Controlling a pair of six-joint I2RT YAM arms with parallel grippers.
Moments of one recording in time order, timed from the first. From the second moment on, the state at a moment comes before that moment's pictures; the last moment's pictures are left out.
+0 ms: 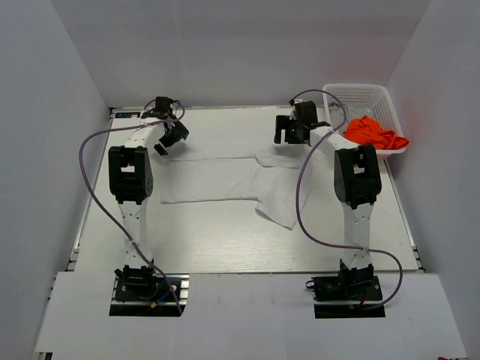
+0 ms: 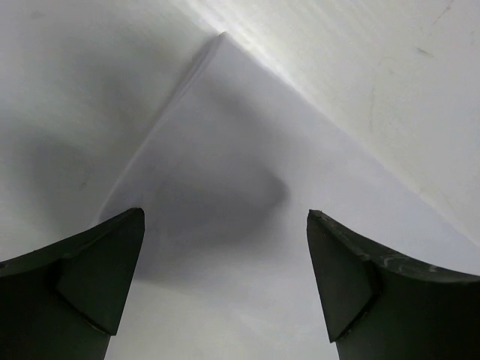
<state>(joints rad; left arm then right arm) -0.07 2.32 1.95 -0.69 -0.18 -0.75 0.27 2.23 1.71 -0.26 -0.10 0.19</state>
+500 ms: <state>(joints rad) -0.07 1.46 1.00 -0.65 -0.24 -0.89 0.36 1.46 1.01 -0.18 -0.10 0.21</state>
